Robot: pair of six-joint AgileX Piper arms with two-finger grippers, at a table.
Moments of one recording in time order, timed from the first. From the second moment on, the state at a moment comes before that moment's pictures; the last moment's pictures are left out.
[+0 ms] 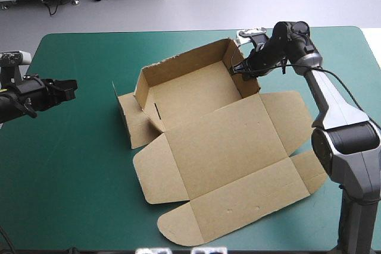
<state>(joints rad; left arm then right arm) 0.46 1.21 -1.19 -0.93 1.07 0.76 0.23 2.08 -2.07 0.27 1.20 -0.21</state>
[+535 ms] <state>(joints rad) 0.46 1.21 -1.19 -1.04 0.88 0.79 0.15 1.73 -2.28 0.27 1.25 -0.16</state>
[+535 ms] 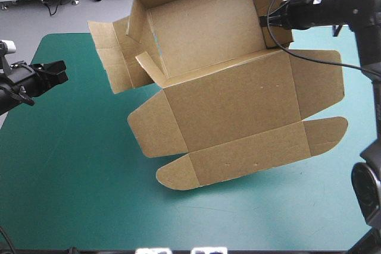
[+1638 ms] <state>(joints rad) 0.46 1.30 -1.19 -1.34 1.21 0.97 0.14 1.07 -1.30 0.62 0.79 -0.38</state>
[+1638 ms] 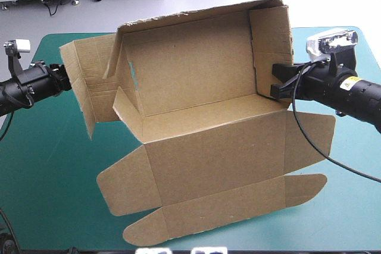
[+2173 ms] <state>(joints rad) 0.31 1.27 -1.19 -1.27 1.22 0.94 0.14 1.17 -1.30 0.68 0.73 -0.44</state>
